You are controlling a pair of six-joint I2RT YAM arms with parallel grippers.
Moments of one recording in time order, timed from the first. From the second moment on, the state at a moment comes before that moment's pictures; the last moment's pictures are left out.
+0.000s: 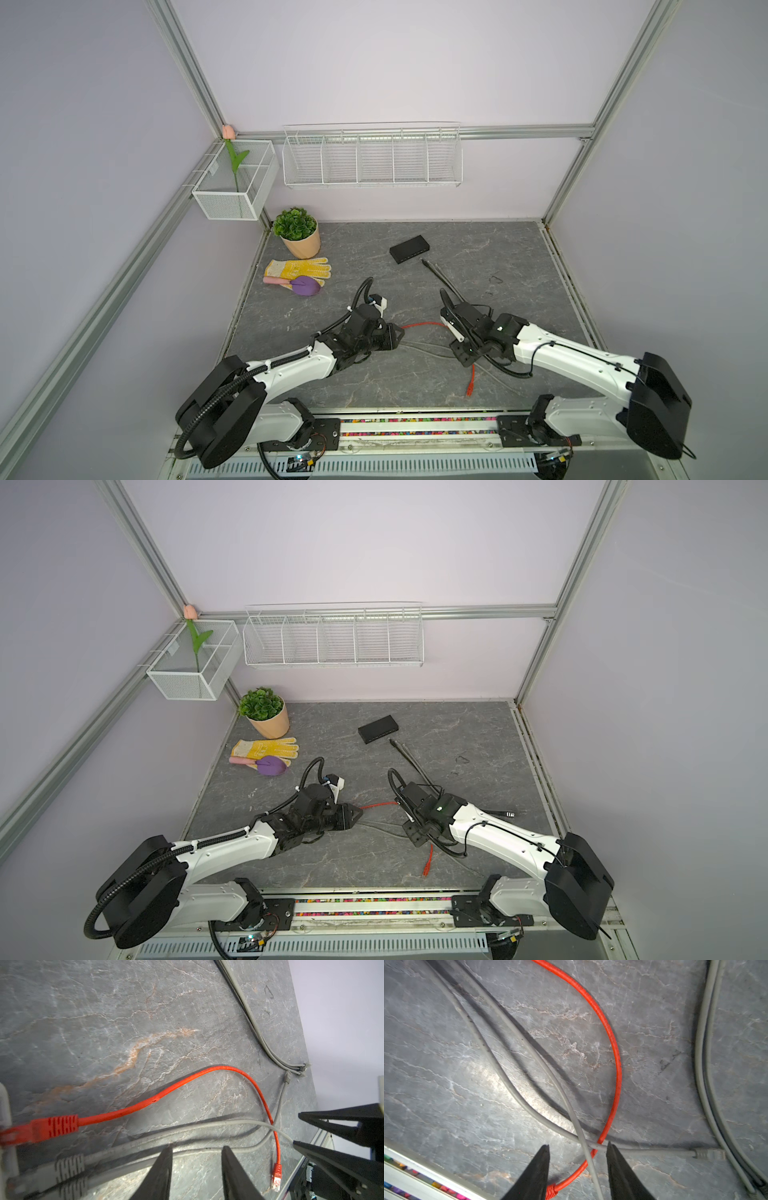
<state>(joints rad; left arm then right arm) -0.78 1.28 0.50 0.09 0.16 -0.75 0.87 1.30 0.82 -0.79 0.13 0.21</state>
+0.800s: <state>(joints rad) -0.53 1.20 0.39 0.09 0.16 -0.76 0.90 1.66 0.96 -0.67 0.02 0.16</state>
